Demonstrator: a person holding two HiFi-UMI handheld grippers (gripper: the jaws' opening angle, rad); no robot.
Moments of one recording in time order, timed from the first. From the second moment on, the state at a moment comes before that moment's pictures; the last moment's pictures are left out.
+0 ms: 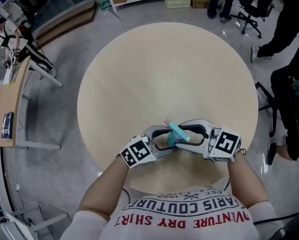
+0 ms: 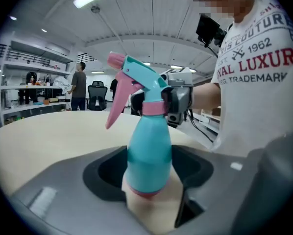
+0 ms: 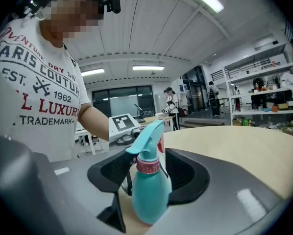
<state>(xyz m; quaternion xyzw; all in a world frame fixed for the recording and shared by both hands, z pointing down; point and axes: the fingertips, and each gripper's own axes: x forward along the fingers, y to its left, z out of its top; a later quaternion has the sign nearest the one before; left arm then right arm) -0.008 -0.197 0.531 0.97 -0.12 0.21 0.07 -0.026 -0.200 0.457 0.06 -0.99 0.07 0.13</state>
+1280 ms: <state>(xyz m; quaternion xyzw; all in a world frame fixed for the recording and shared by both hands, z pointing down) -0.003 -0.188 0.532 0.93 -0.28 0.22 0.09 -0.012 -0.196 0.462 0.19 -0.97 0.08 0.14</state>
